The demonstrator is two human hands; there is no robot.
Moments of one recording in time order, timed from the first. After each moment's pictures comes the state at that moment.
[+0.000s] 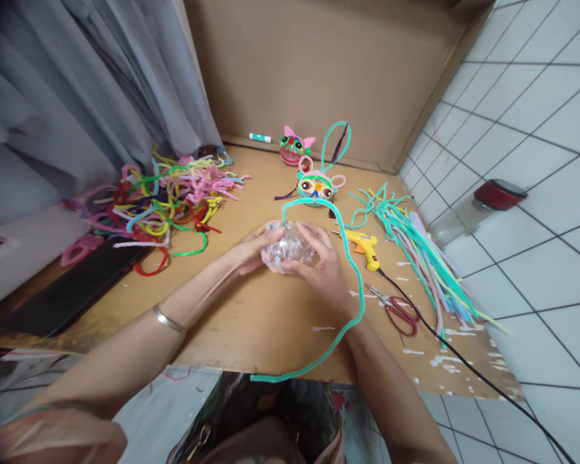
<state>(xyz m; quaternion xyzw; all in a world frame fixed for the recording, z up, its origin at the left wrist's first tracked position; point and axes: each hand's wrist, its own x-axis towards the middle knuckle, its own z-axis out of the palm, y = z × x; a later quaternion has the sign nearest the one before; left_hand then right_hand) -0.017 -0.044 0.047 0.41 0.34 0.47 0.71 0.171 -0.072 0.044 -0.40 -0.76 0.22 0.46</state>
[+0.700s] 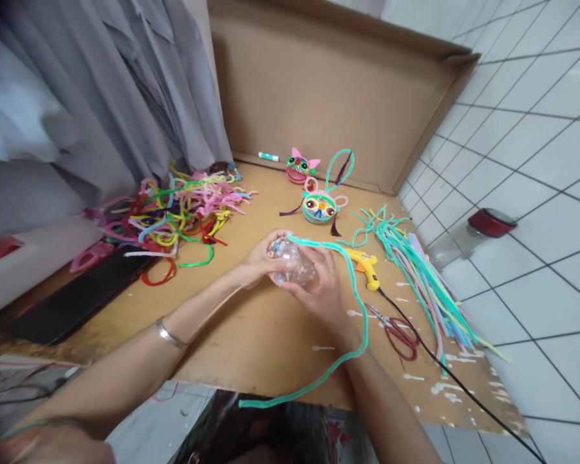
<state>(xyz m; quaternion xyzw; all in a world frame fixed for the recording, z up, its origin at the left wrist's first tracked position) -0.013 -0.049 0.058 0.50 0.35 0.51 0.61 0.164 -0.077 0.038 -0.37 -0.78 0.10 0.50</state>
